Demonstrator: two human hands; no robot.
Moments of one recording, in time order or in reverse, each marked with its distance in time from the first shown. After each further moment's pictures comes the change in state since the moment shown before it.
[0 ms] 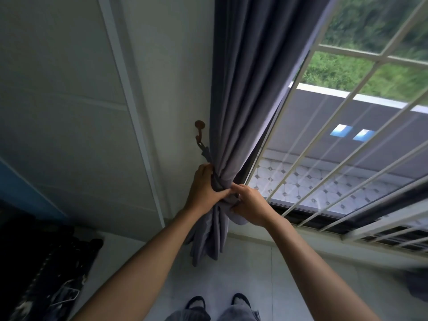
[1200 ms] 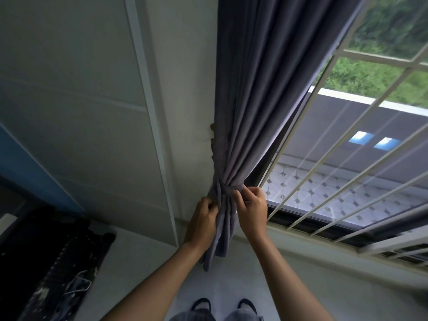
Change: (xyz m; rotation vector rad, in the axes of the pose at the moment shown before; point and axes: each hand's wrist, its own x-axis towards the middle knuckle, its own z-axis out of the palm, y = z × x) left_hand -0.073 0.001 -0.020 0.035 -0.030 -0.284; right_hand 0.010 -0.015 0.058 0.333 0.607 0.141
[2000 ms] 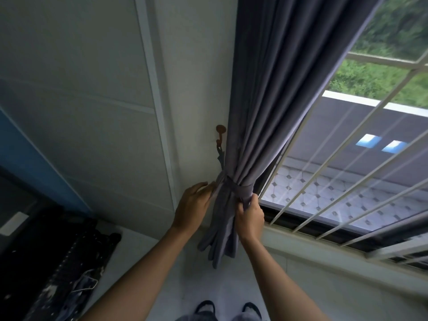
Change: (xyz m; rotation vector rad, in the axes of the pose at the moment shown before) left_hand 0.041 -0.019 -0.038 0.363 0.223 0.664; right_hand -0.013 0.011 0.032 -0.069 0.036 0.303
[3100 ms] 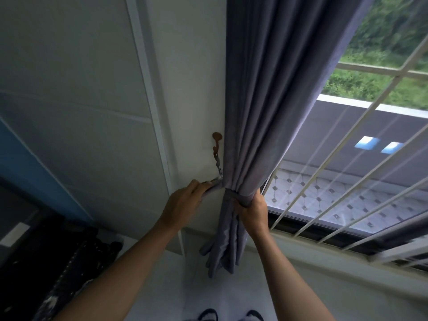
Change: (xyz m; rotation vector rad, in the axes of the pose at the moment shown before) left_hand 0.014 -0.022 -0.022 0.119 -0.124 0.131; right_hand 0.033 -0.003 -0.025 0.167 -0.141 -0.234
